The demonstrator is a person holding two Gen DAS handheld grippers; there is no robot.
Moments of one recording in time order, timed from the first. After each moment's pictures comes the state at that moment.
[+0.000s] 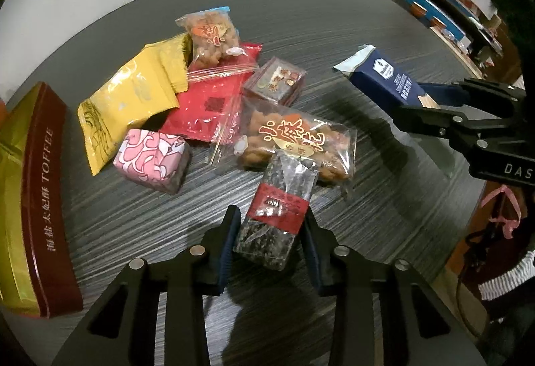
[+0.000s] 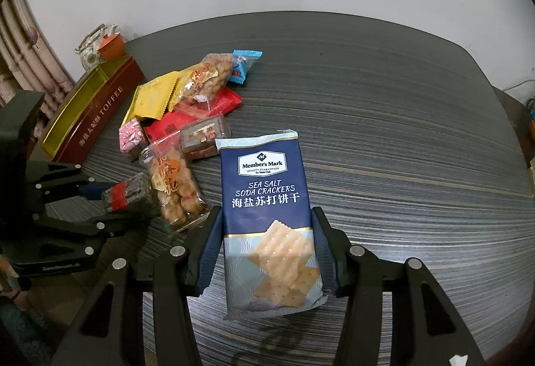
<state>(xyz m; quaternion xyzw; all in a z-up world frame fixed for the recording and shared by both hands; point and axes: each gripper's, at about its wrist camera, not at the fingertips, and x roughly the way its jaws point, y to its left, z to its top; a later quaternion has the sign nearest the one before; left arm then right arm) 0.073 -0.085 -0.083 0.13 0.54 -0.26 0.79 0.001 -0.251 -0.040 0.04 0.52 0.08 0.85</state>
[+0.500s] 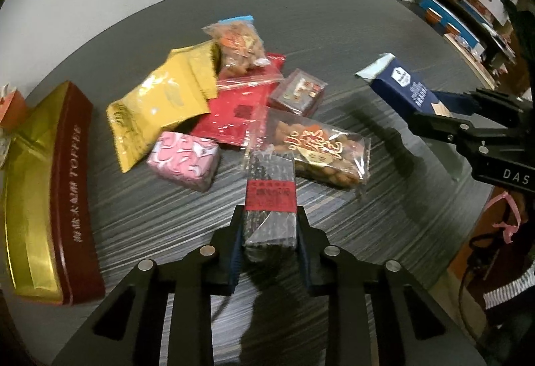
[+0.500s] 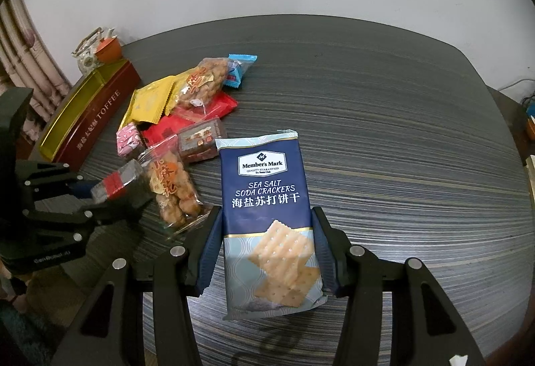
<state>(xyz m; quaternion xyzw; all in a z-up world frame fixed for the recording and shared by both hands) 0.072 -0.074 -0.067 0.13 0.54 -0.22 0.80 0.000 -0.251 -0.037 0.04 0.52 0.07 0.85</state>
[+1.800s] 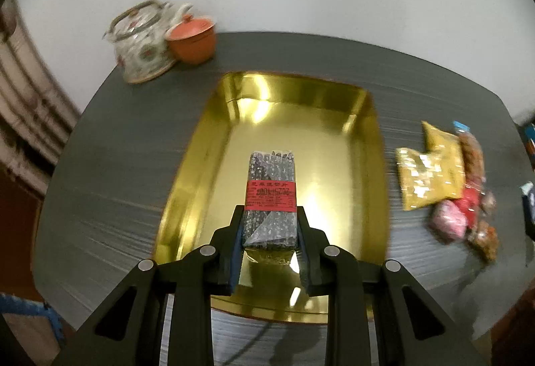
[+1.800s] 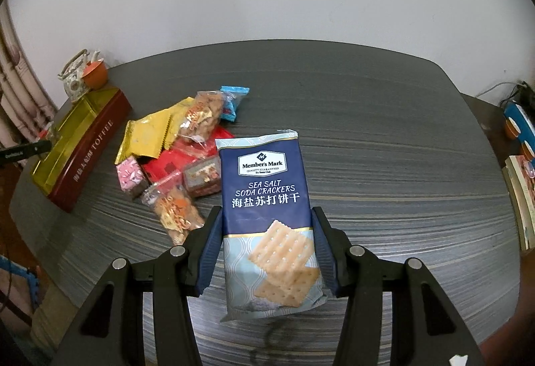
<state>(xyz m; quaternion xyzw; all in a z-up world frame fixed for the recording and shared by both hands) 0.124 0.169 -0.031 -0.01 0.50 0.02 0.86 0.005 -0.228 -0.008 0.03 0.49 0.01 0.87</state>
